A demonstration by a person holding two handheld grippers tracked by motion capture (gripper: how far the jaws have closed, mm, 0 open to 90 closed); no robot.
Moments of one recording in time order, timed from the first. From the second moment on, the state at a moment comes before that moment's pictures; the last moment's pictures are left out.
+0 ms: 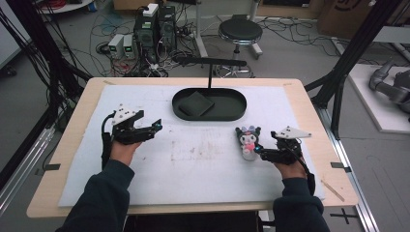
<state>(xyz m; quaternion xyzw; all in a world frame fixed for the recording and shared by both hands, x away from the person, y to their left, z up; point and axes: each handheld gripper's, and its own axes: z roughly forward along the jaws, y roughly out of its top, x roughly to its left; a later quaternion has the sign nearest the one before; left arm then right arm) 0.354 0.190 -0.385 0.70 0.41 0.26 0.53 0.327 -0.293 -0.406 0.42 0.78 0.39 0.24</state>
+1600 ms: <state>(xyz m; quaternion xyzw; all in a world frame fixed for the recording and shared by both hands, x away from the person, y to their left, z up) 0.321 0.226 -0.423 0.68 0.43 0.25 0.54 0.363 -0.240 -0.380 0.44 0.80 0.32 0.26</state>
